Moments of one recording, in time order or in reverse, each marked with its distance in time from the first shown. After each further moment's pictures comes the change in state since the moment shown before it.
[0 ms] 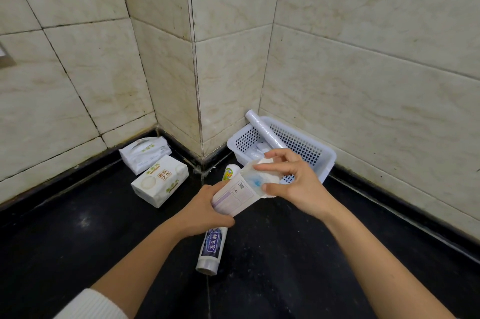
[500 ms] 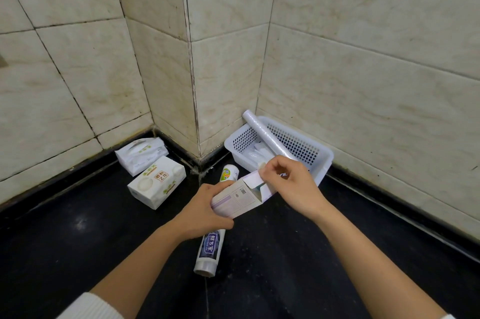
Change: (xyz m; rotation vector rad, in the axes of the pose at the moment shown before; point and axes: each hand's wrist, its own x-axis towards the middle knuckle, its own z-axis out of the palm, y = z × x) left_hand -0.002 -0.004 0.003 0.046 0.061 -0.009; right_hand 0.005 0.010 0.007 -0.059 0.126 0.088
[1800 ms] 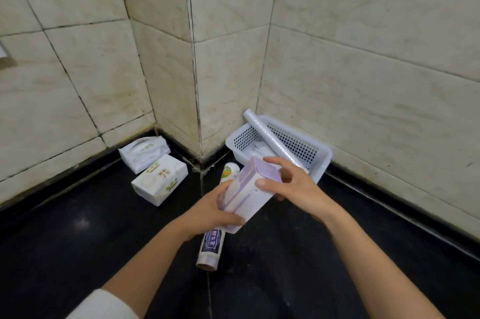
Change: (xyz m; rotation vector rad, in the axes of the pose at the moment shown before) left_hand -0.009 0.018 0.008 -0.359 -0.144 0.019; right_hand -0.011 0.009 -0.007 0.173 -0.189 0.180
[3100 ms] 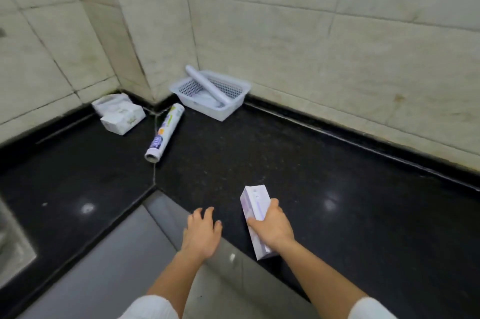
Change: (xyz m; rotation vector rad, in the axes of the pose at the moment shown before) left_hand -0.206 -0.083 0.363 0.852 0.341 -0.401; right_hand -0.368 0.216 -0.007 -0.366 0.289 0.420
